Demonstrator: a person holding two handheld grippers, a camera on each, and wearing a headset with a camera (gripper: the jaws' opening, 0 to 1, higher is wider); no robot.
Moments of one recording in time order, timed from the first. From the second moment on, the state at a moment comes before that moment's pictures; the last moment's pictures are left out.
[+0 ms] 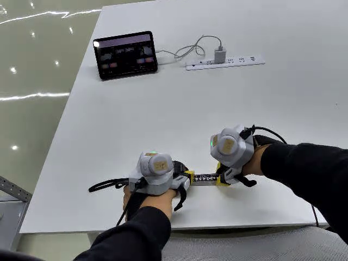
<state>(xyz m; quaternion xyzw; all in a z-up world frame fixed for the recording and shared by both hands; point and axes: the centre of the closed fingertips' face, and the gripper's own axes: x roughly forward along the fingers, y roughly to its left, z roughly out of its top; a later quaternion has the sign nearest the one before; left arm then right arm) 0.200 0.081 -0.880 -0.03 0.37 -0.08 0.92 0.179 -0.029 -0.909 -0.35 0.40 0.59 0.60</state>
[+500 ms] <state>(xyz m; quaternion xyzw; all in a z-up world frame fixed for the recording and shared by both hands) 0.200 0.081 -0.879 -0.03 0.37 -0.08 0.93 0.179 -0.024 -0.910 -0.35 0.40 0.60 0.60</state>
